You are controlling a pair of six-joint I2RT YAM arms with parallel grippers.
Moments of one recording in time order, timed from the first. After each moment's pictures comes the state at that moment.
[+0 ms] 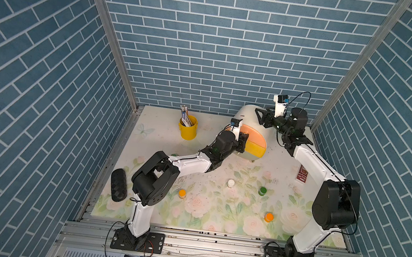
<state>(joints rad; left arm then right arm) -0.76 1.95 1.32 0.48 -0.11 -0.35 0.24 1.73 1.41 0.20 -0.43 0.11</state>
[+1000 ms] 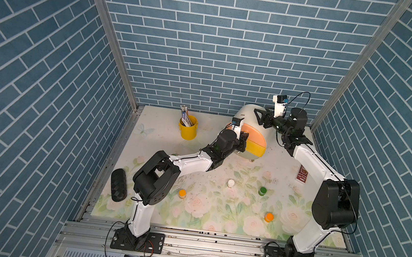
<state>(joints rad) -0.77 1.96 1.35 0.45 -0.12 -0.34 0.24 1.74 1.41 0.21 -0.46 0.11</state>
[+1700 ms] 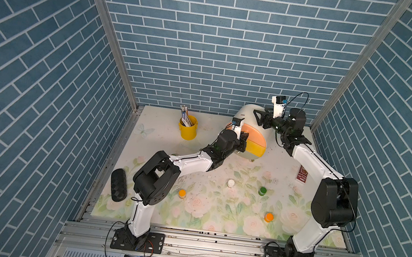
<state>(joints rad) -0.77 1.96 1.35 0.45 -0.12 -0.34 0.24 1.75 1.40 0.21 -0.46 0.11</state>
